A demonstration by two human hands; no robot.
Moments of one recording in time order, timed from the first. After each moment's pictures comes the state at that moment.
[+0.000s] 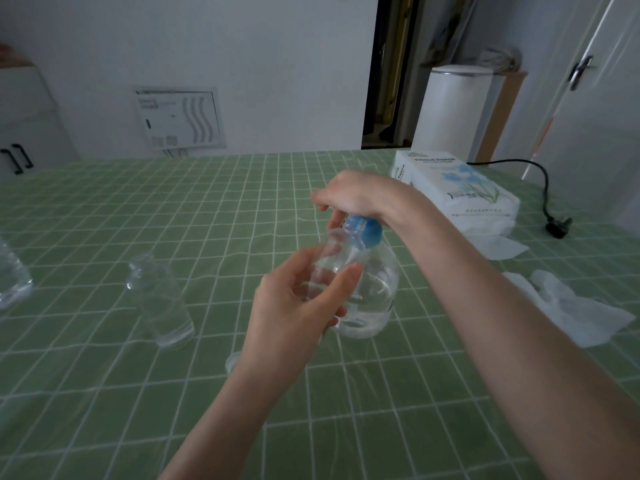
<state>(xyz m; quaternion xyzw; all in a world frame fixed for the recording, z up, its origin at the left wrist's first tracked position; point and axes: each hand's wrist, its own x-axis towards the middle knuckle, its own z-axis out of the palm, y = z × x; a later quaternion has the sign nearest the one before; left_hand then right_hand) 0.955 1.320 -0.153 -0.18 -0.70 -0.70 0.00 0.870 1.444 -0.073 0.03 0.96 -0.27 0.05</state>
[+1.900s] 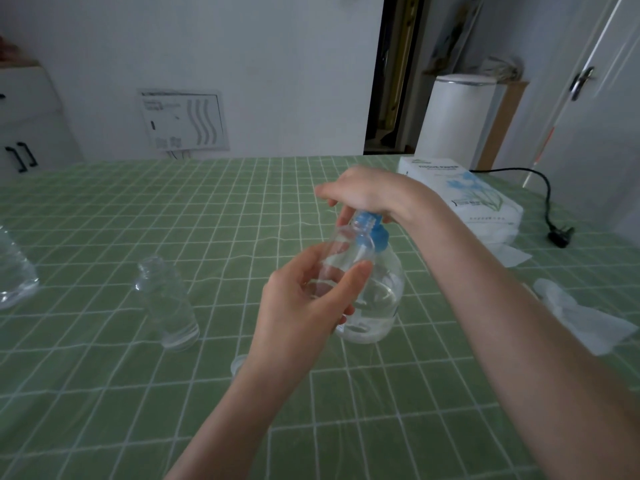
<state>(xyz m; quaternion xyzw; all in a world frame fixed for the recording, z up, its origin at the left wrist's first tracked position) 0.954 1.321 -0.146 -0.20 -0.68 -0.71 0.01 0.864 1.446 -0.065 0.04 0.96 -0.26 0.04</state>
